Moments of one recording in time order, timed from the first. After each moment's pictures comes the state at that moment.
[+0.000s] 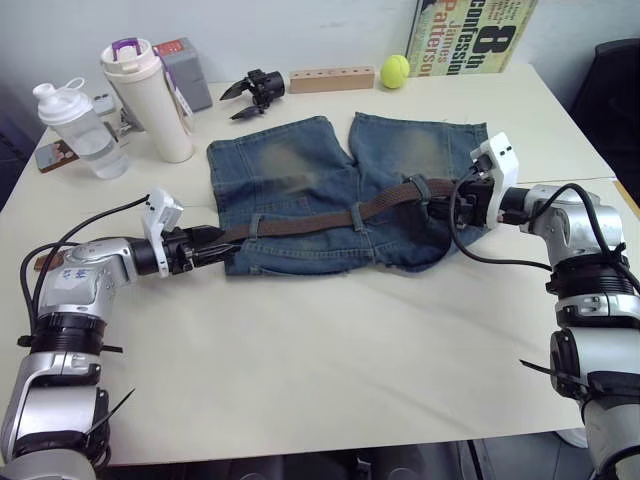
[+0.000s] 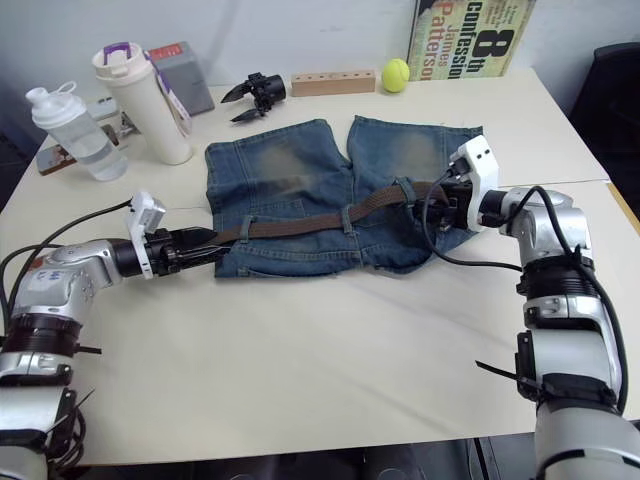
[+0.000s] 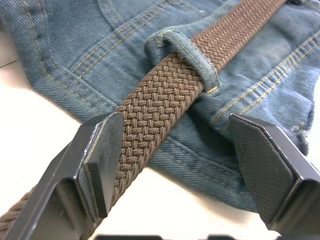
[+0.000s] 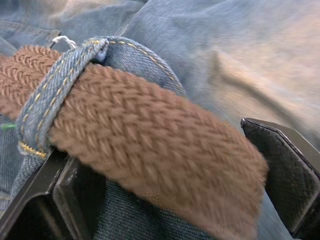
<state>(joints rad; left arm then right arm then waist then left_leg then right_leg) -0.72 0.72 0.02 0.57 -0.46 0.47 -1.02 -1.03 -0.65 0.01 0.75 0.18 0.53 1.05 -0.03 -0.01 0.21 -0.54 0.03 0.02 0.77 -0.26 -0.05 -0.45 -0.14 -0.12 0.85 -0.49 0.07</state>
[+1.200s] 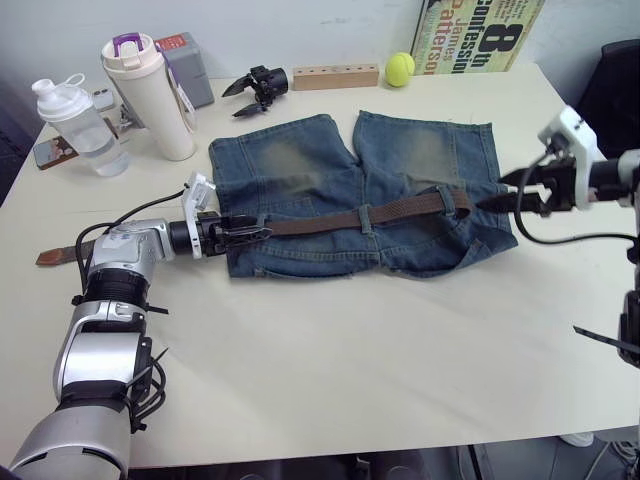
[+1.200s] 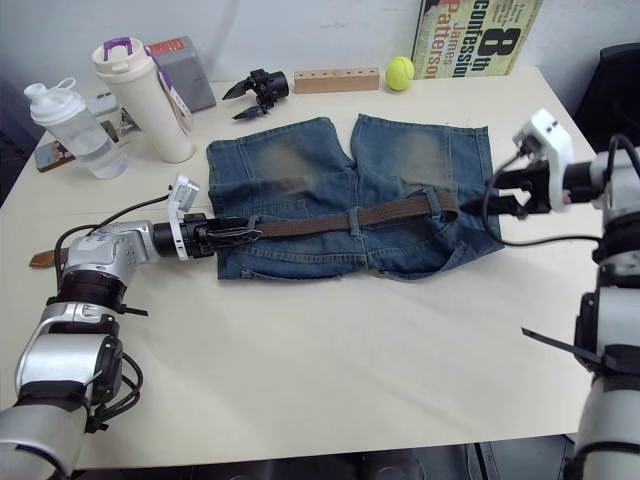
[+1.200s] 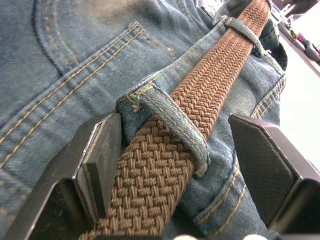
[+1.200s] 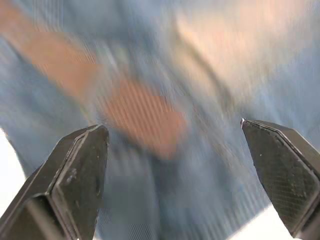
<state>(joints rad) -0.94 0.57 0.02 0.84 -0.35 0.54 -1.19 -1.28 -0.84 0.07 1.00 0.03 0.50 1.42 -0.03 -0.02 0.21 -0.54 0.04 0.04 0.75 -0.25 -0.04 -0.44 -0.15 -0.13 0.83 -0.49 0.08</state>
